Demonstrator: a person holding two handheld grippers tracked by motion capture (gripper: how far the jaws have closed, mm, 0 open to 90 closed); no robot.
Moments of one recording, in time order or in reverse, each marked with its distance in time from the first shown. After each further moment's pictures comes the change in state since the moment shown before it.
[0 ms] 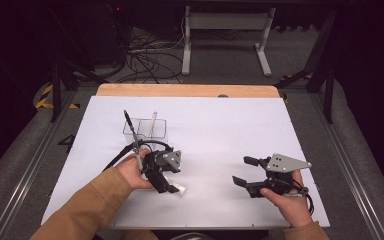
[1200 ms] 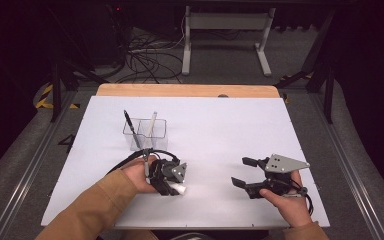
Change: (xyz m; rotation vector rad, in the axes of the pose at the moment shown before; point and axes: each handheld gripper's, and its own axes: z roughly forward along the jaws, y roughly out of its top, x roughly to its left) left arm -0.005 0.000 0.034 0.140 0.030 0.120; right arm 0.001 -0.001 0.002 0.007 0.017 -0.001
